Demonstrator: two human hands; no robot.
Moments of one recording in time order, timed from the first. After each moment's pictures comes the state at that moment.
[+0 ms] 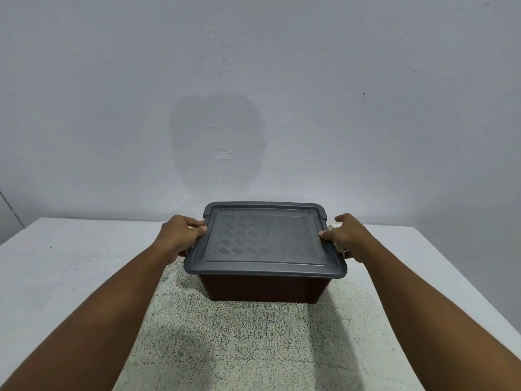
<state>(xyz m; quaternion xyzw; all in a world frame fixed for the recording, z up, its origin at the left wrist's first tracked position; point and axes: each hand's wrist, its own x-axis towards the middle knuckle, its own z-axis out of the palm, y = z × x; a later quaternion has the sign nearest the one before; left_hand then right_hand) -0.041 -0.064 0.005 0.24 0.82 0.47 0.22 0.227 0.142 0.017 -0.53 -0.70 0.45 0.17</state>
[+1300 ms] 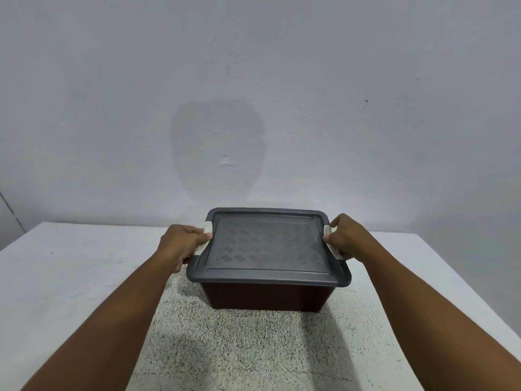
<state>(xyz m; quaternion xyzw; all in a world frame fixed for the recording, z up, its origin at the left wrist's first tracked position) -0.046 -0.061 -0.002 0.18 0.77 0.55 0.25 0.213 0.140 0.035 -0.53 -0.78 0.31 0.12</state>
